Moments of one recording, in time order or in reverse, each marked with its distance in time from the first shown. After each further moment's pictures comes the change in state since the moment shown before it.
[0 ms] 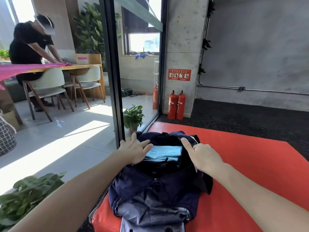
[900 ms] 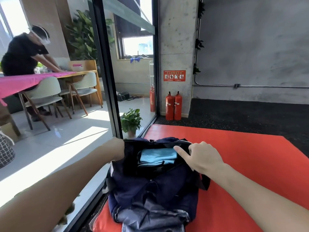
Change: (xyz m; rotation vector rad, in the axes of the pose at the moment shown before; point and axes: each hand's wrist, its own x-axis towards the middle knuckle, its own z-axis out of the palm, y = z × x) left_hand -0.018 -0.023 -0.062 0.202 -0.137 -0.118; right_hand -0.010 0.009 -0.009 -0.174 0.203 -0.178
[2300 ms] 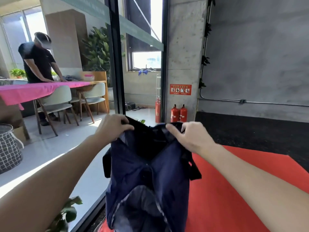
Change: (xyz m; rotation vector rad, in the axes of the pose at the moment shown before) left_hand -0.015 -0.046 -0.085 -0.542 0.733 0.105; right_hand 0.065 -0.052 -0.078 0.278 0.257 -0.163
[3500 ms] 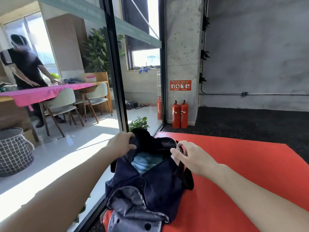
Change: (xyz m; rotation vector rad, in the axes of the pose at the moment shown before) left_hand -0.055 0.012 0.044 0.248 -0.384 -0.069; right_hand -0.093 0.023 0.004 0.200 -0.401 0.151
